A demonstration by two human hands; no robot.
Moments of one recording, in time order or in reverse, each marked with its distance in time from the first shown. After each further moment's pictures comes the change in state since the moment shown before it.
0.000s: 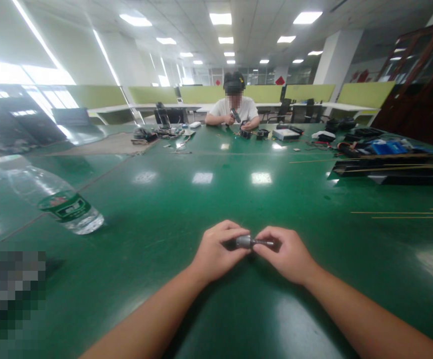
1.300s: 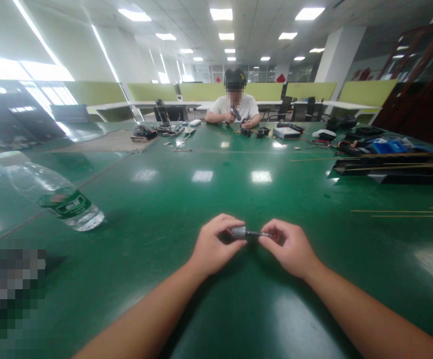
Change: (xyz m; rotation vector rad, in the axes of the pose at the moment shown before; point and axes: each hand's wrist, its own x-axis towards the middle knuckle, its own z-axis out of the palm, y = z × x) left_hand 0.003 0.001 -0.005 -0.056 0.063 -0.060; right_hand 0.001 0.005 -0.006 -0.023 0.089 0.018
